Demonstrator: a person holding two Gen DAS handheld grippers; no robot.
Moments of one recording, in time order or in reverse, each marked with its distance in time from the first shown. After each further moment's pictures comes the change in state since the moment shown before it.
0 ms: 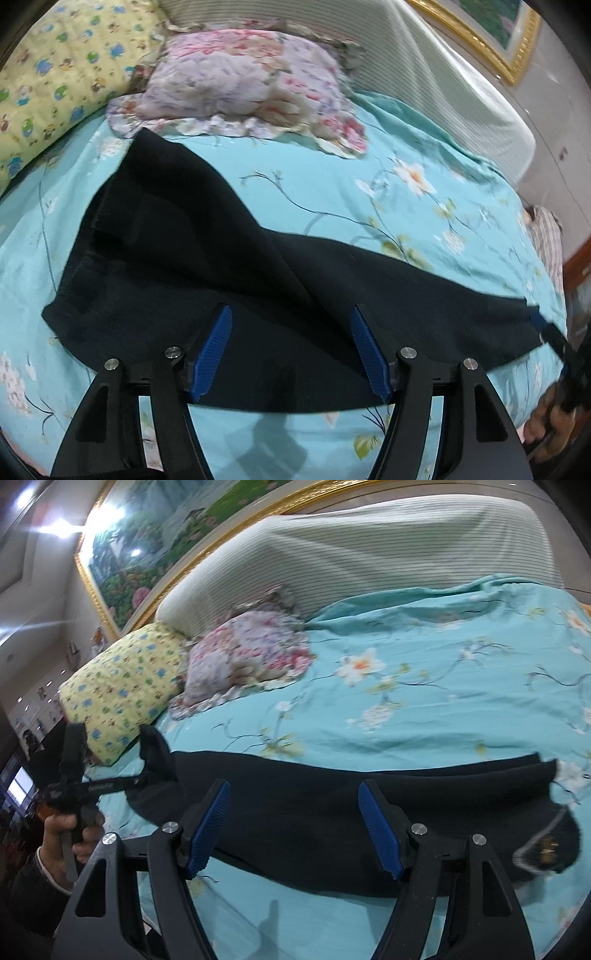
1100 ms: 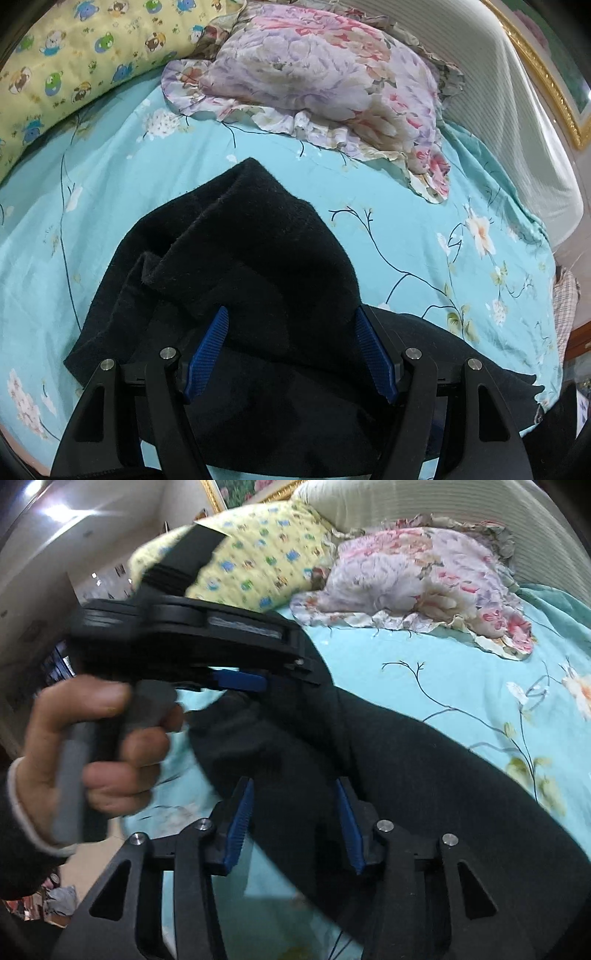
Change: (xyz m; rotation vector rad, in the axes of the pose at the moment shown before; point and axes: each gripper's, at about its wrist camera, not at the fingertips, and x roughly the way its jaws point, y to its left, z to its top) left arm 0.039 0.072 0.061 -0.210 0.059 0.077; right arm 0.190 0.191 -0.022 -0.385 0.299 0.263
